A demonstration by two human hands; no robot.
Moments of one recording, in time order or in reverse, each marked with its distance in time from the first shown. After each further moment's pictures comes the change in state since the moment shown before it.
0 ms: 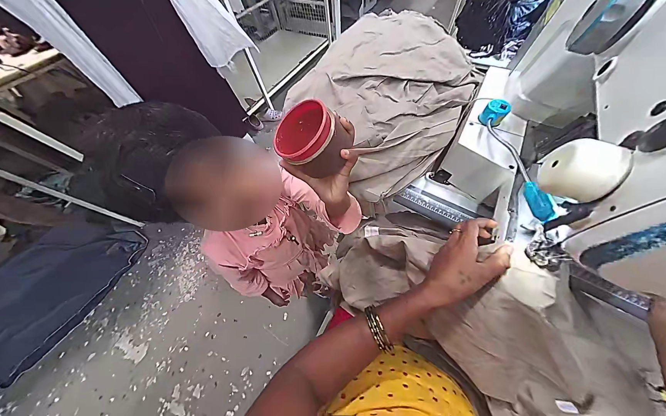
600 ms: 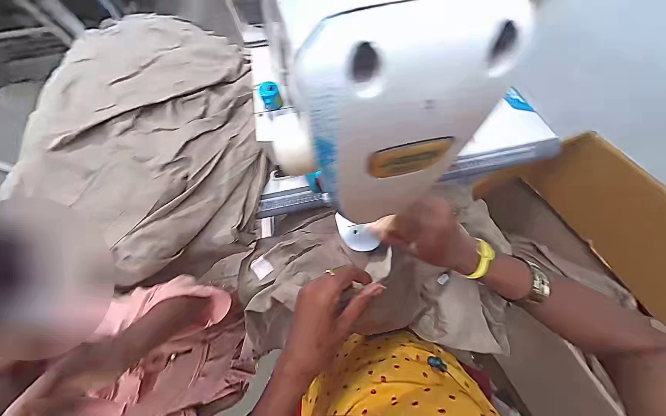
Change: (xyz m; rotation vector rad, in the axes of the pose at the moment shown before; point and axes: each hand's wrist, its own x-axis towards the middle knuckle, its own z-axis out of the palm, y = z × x) left_hand -0.061 0.008 -0.021 0.356 -0.275 0.414; right_hand -0.032 -0.057 -0.011 0.108 -0.026 -0.643
